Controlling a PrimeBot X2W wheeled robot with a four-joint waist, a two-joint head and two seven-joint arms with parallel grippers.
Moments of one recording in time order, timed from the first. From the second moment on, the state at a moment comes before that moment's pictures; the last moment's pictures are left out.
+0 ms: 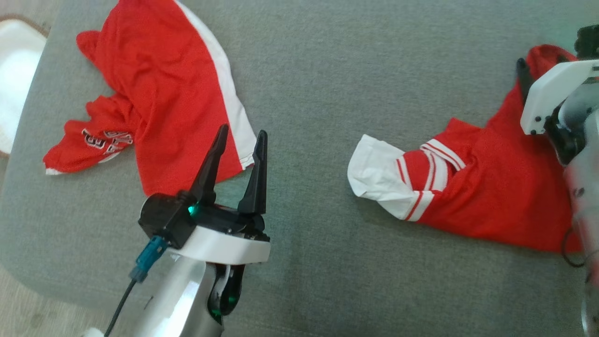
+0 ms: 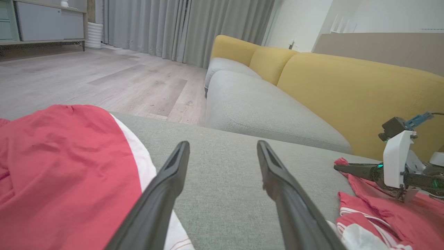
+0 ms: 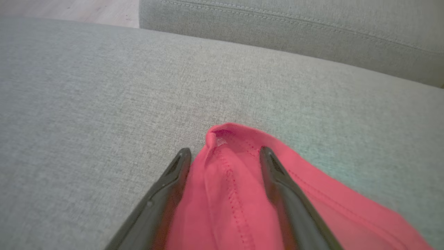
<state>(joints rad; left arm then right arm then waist) -0.28 0.05 -0.41 0.16 -0.40 -0.05 -0.25 -0.86 -0.28 0.00 0.94 0.04 0.13 0.26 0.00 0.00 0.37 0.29</state>
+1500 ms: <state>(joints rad) -0.10 0.05 -0.25 0.16 -0.37 -0.05 -0.26 -0.33 -0.25 -0.09 0.47 0.35 0.13 0.03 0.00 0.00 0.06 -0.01</state>
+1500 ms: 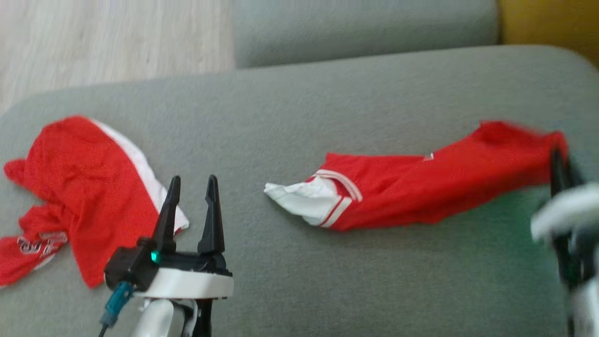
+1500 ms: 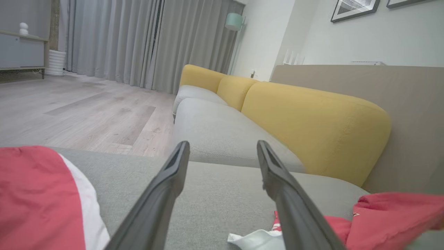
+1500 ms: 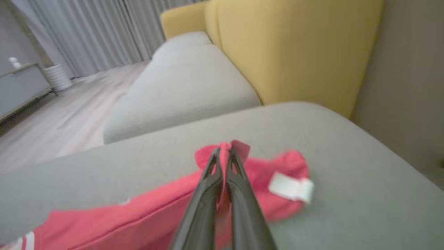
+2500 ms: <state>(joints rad) -0.09 0.05 -0.27 0.16 -0.37 -0.05 -0.26 -0.09 -0.07 -0.03 0.09 0.20 0.13 0.02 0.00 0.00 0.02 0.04</state>
